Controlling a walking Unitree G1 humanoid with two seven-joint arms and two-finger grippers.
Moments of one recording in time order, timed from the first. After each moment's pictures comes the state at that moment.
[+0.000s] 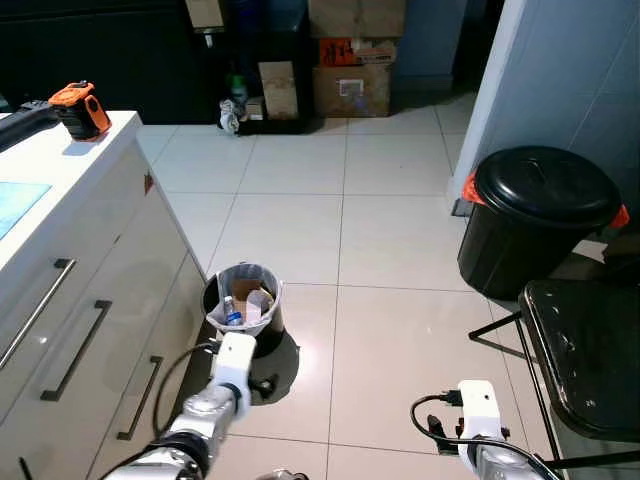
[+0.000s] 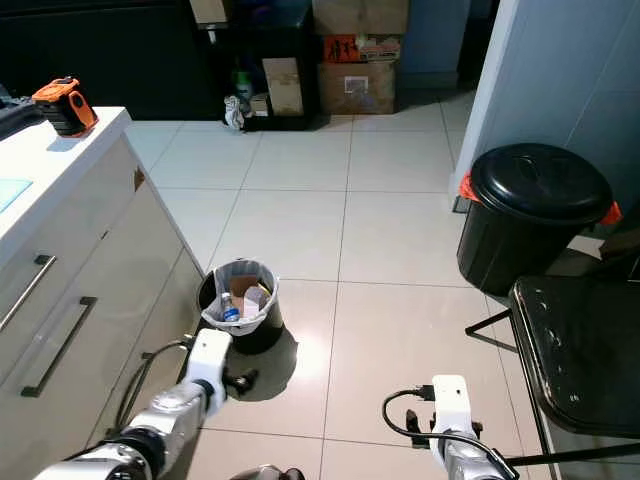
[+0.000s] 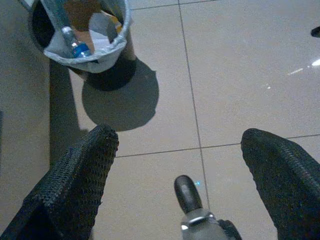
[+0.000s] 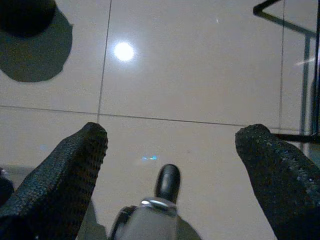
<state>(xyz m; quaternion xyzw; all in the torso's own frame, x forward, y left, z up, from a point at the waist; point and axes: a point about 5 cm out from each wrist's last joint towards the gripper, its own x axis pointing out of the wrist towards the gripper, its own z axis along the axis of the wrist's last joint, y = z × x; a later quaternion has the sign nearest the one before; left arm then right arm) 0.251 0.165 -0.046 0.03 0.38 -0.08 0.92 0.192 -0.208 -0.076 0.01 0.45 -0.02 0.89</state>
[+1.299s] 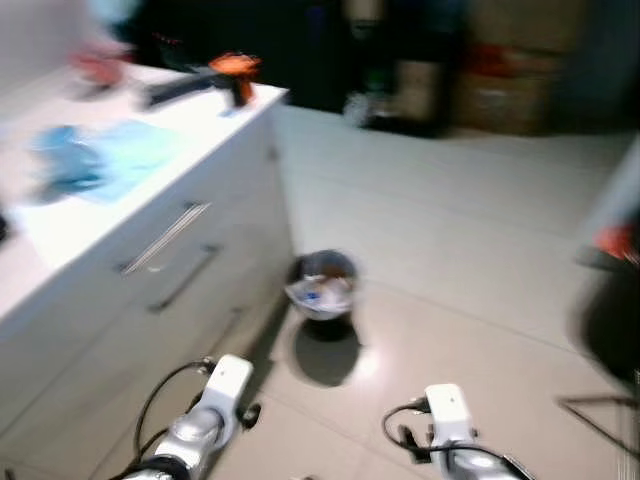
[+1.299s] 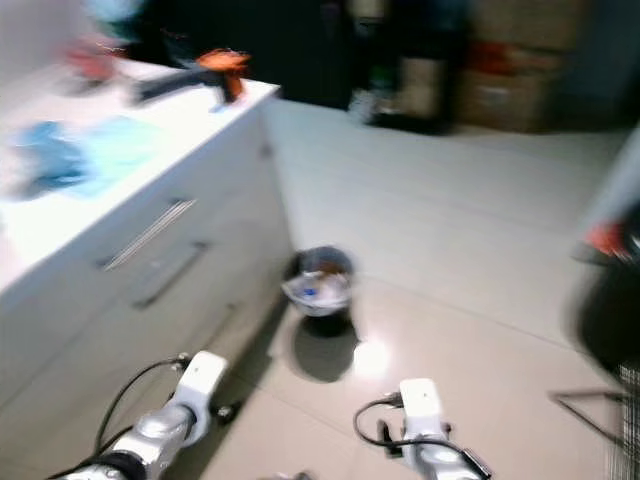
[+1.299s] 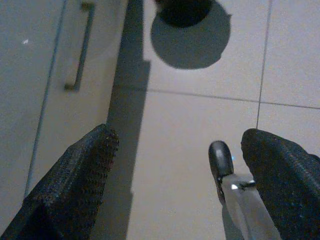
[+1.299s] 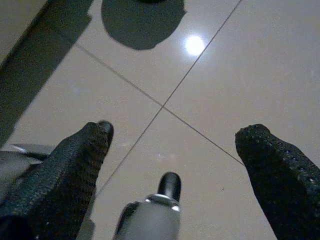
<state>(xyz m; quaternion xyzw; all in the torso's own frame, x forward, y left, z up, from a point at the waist) 0.223 0.172 -0.063 0.11 0.42 -0.13 0.89 0.187 -0.181 -0.083 -0.03 0.47 0.05 0.88</state>
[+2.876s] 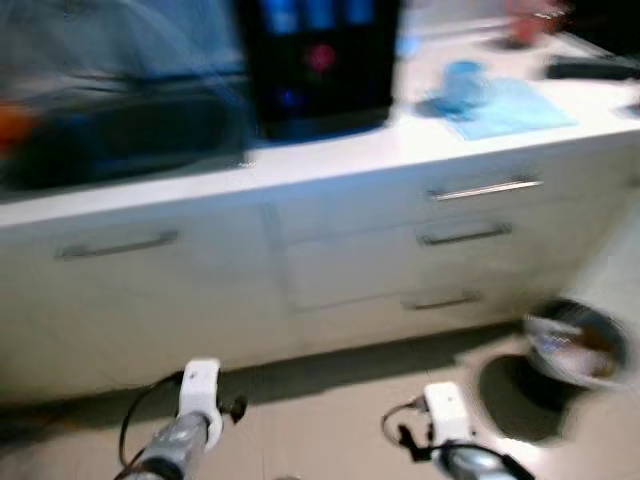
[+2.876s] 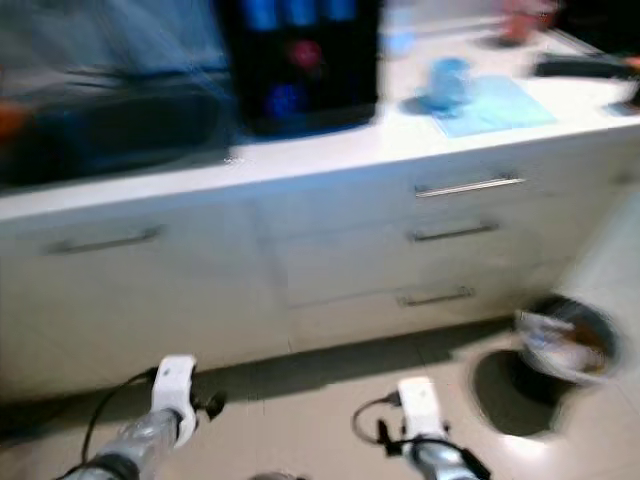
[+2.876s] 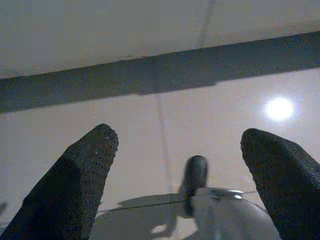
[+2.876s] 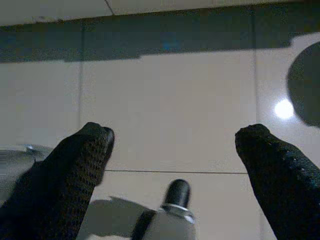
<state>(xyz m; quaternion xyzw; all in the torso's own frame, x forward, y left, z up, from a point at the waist) 0.217 0.196 -0.065 -0.02 0.43 0.00 0.90 0.189 -0.178 -0.082 0.00 0.46 0.04 0.89</state>
